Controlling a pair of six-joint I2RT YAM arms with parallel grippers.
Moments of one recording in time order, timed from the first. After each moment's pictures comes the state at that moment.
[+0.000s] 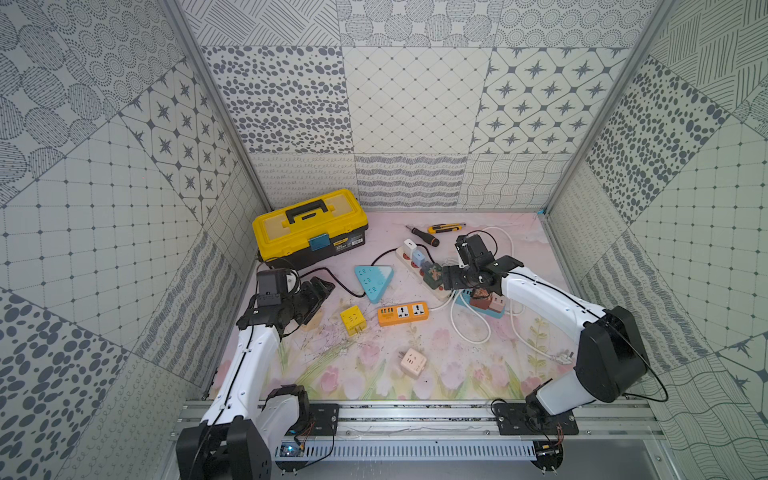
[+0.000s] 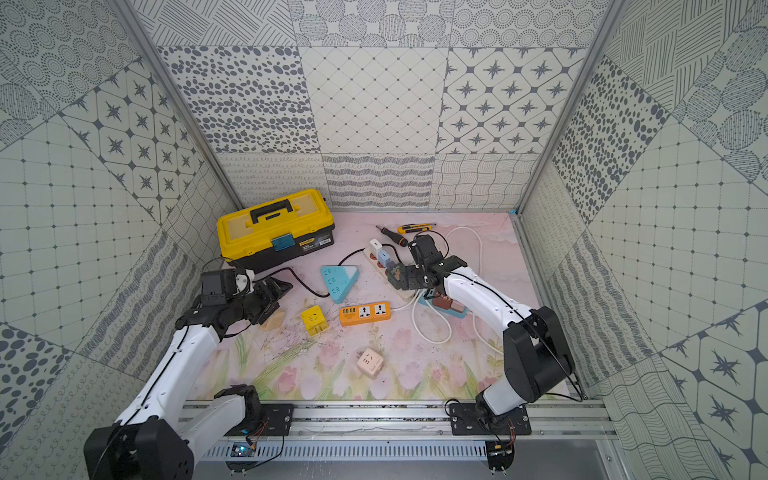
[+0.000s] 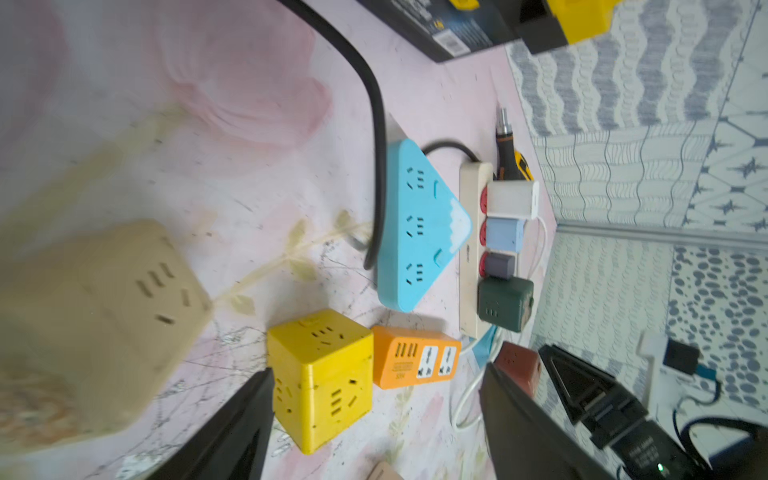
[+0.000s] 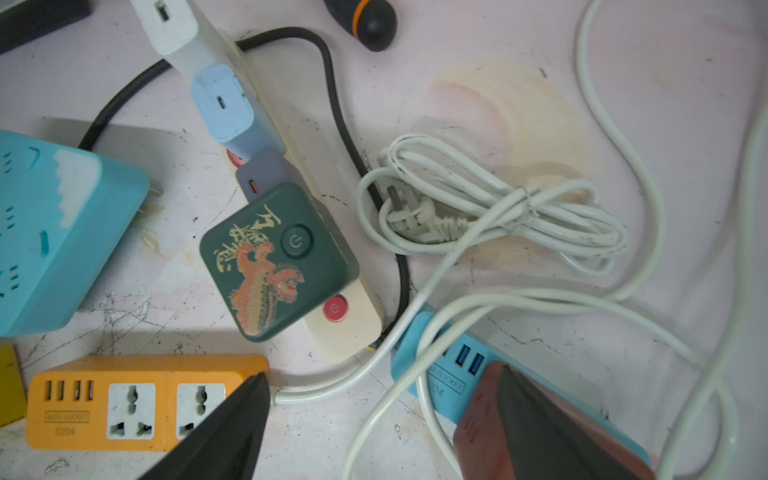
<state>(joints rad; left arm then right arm) 0.13 1.03 0.70 -0.51 0.52 -0.73 0.53 1.58 1.19 -0.61 0.14 0.32</state>
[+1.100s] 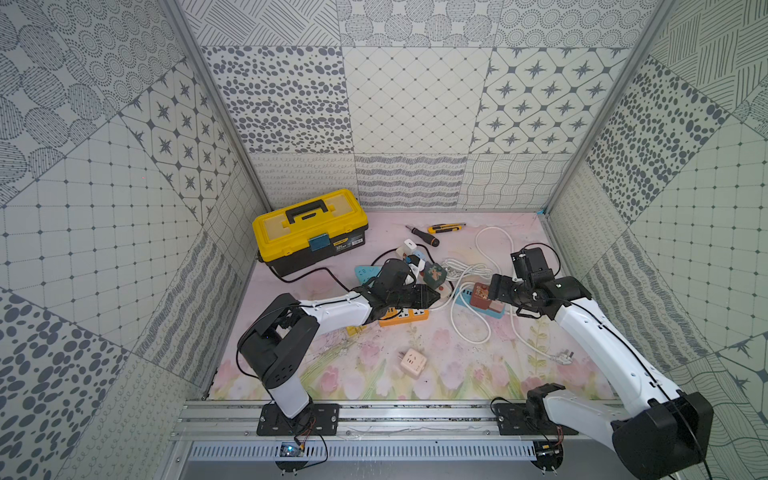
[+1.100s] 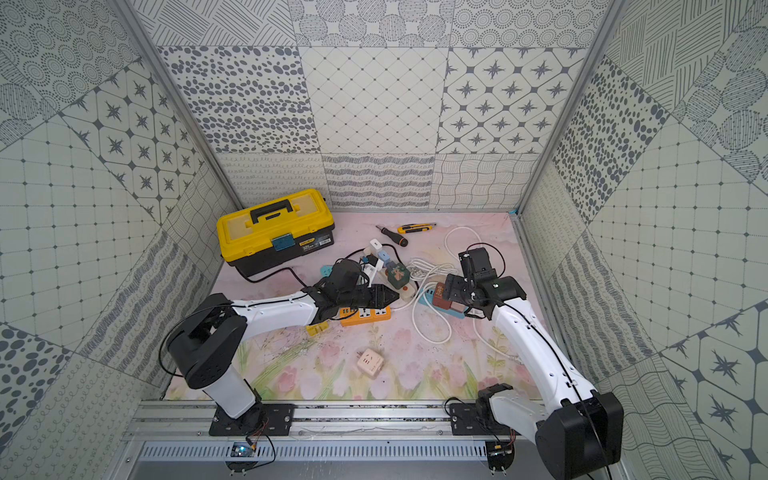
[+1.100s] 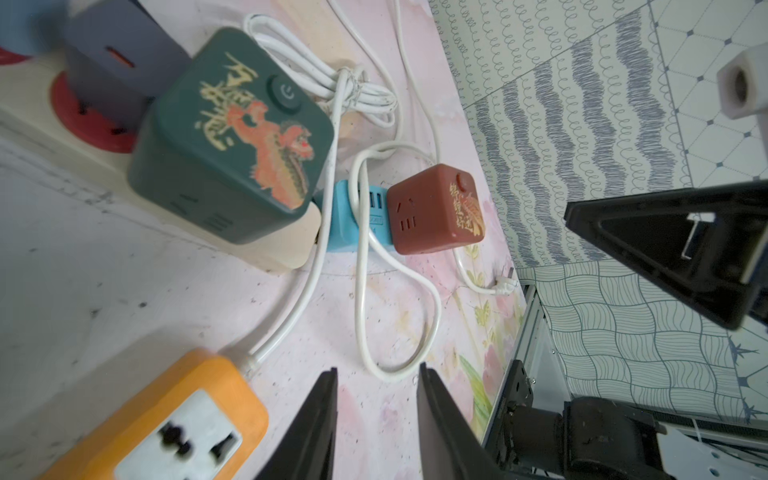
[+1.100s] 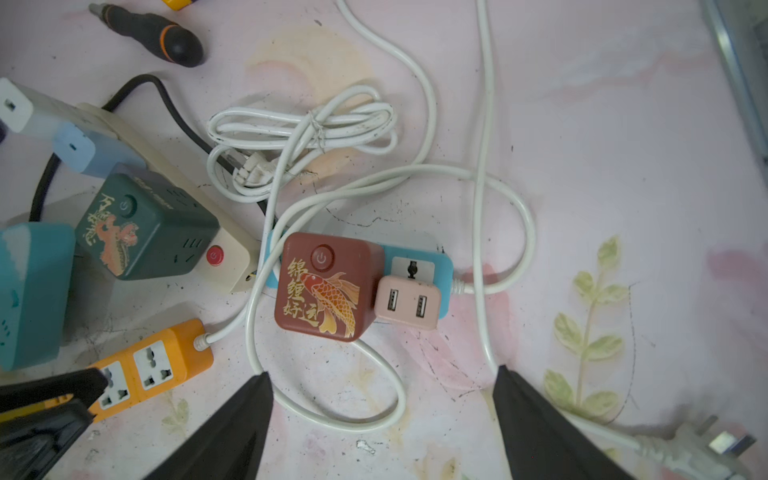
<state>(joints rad) -0.71 1.74 0.97 0.22 0.41 -0.68 0.27 1.13 0.99 -0.85 0.14 0.43</state>
